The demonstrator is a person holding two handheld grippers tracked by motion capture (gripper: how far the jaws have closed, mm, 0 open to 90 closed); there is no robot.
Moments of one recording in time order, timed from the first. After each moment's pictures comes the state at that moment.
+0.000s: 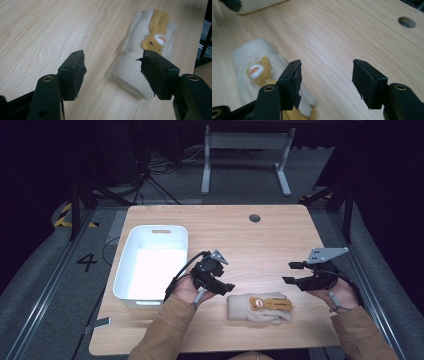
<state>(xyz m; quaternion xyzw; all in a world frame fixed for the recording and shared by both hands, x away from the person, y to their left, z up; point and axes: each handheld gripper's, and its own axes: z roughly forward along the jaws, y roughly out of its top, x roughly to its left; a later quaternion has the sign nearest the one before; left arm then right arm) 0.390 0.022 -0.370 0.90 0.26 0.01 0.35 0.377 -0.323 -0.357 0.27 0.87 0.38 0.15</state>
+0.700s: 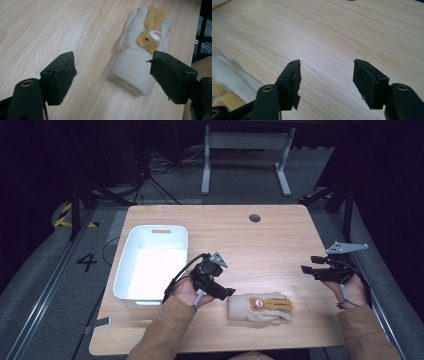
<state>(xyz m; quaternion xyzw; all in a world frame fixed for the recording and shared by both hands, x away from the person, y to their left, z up) 0.386 0.023 -0.373 0.90 0.24 0.01 0.36 0.398 -0.384 -0.375 0.41 0.82 0.36 0.19</state>
